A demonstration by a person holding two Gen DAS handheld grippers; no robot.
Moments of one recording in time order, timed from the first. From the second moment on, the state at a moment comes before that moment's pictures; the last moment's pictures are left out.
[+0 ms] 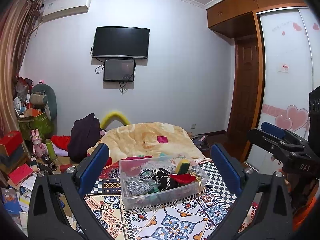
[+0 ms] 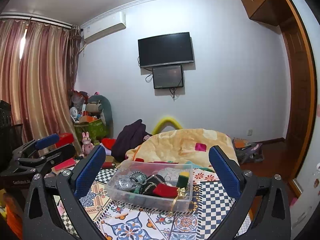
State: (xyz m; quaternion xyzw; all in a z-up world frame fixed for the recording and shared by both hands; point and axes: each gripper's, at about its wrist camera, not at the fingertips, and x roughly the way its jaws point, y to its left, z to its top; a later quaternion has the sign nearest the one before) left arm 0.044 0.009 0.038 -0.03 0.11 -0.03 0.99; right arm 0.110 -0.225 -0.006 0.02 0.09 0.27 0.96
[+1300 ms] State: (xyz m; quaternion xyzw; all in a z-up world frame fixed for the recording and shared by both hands) left arm 0.045 0.005 0.040 -0.04 0.12 -0.04 0.99; right arm 0.104 -0.223 -0.005 0.01 0.08 0.27 0.96
